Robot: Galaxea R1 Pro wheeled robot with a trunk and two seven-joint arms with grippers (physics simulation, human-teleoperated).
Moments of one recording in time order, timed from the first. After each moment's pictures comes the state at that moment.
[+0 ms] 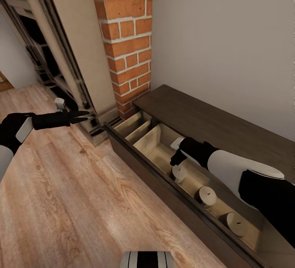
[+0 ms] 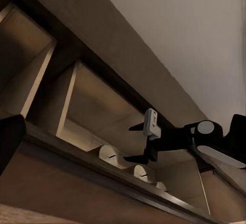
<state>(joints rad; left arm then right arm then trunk) -1.32 0.47 -0.18 -0.49 0.43 0.78 -1.28 -1.34 -0.02 1.43 -0.32 -0.73 0.66 0.25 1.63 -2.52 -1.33</state>
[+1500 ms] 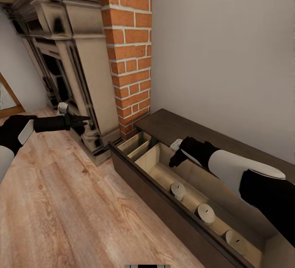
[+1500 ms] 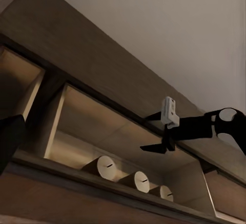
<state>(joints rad) -1.32 0.47 -0.18 -0.47 0.35 0.78 -1.27 -1.34 -0.03 1.42 -0.32 -0.73 0.67 0.32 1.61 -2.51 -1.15</state>
